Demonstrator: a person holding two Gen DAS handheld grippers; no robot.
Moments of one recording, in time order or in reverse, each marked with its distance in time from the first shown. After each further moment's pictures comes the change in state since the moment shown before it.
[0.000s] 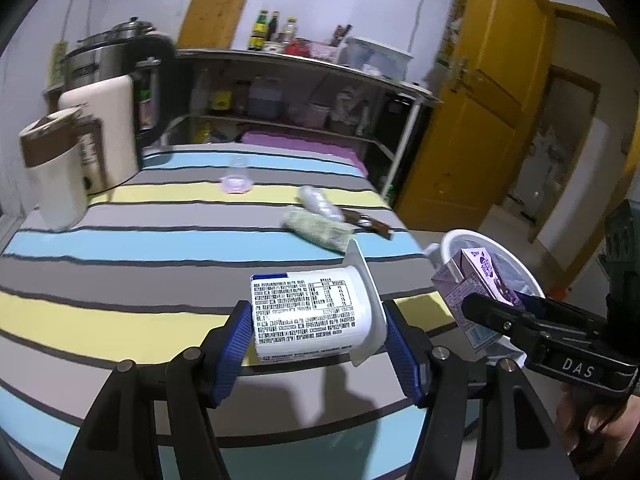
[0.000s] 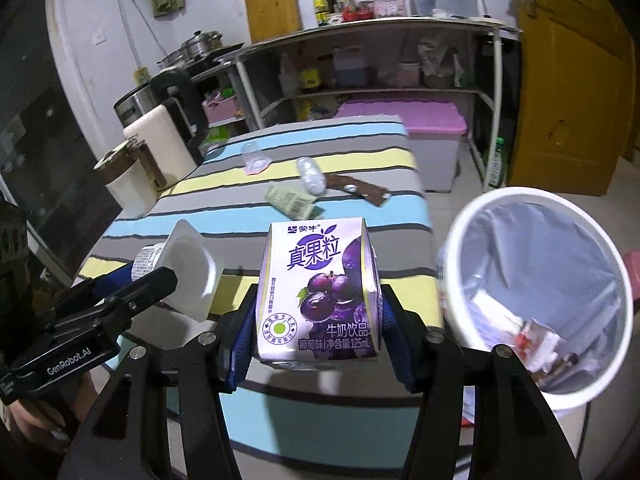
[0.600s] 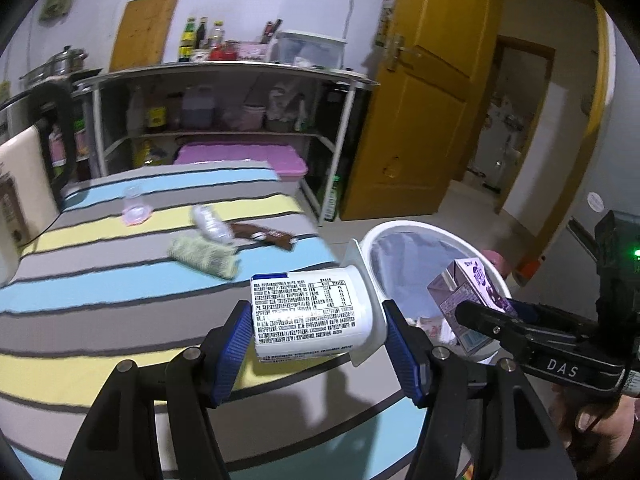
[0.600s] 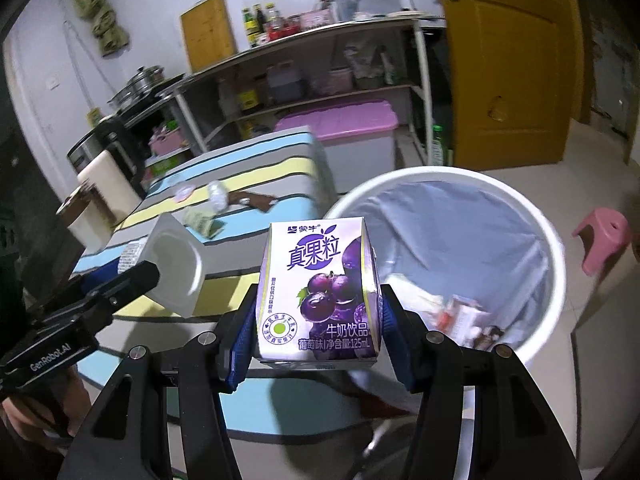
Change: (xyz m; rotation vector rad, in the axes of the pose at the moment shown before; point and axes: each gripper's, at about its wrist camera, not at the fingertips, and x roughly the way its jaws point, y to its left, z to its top) left arm 0.032 -0.094 0.016 0.145 0.016 -0.122; right arm -0.041 -0.090 -0.018 0.157 -0.049 -0.114
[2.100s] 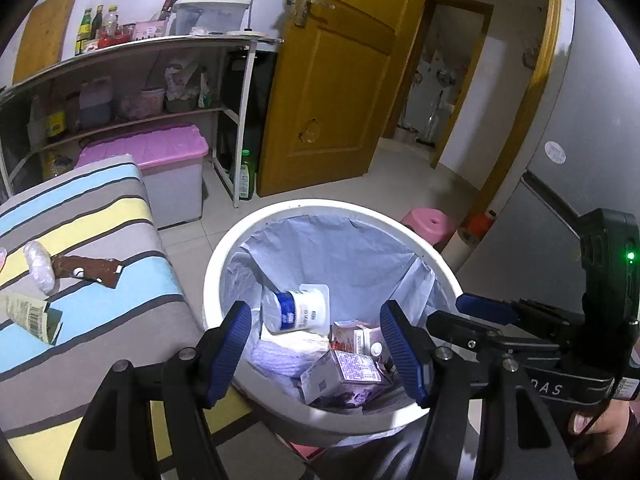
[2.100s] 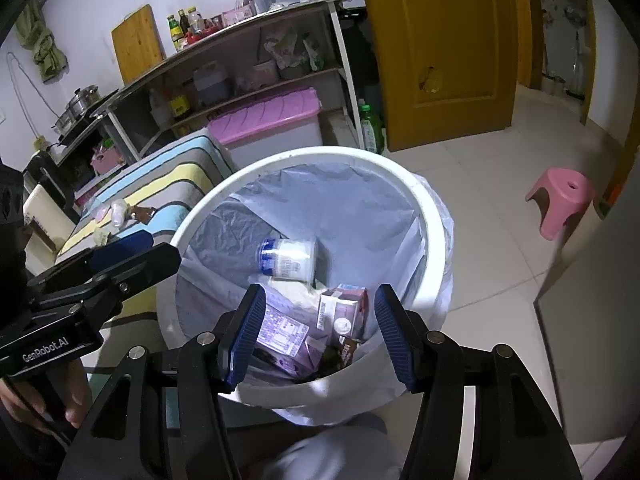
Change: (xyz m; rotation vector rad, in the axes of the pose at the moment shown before) left arm 0.106 -0.093 0.018 0.141 0.120 -0.230; right arm 0.000 -0.105 -0.001 0.124 0.033 -0.140
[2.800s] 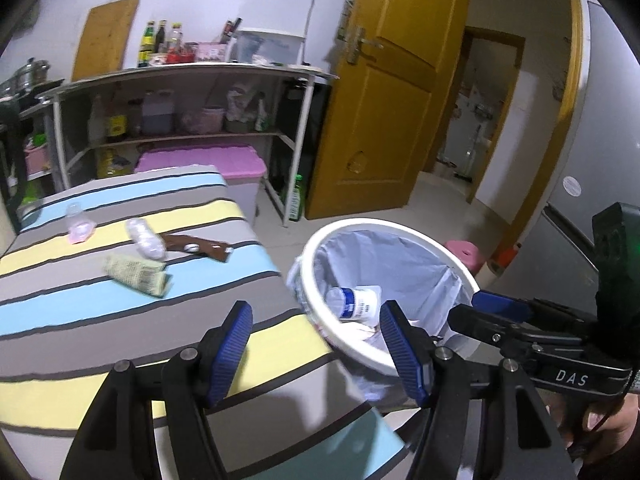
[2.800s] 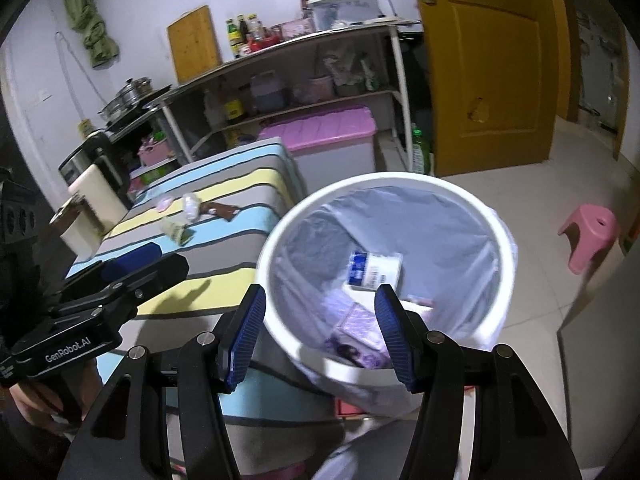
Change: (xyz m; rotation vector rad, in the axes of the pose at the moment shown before) left arm -0.093 0.035 -0.032 -0.086 -0.118 0.148; right arm -0.032 0.068 -0.008 -0.115 -0.058 0.126
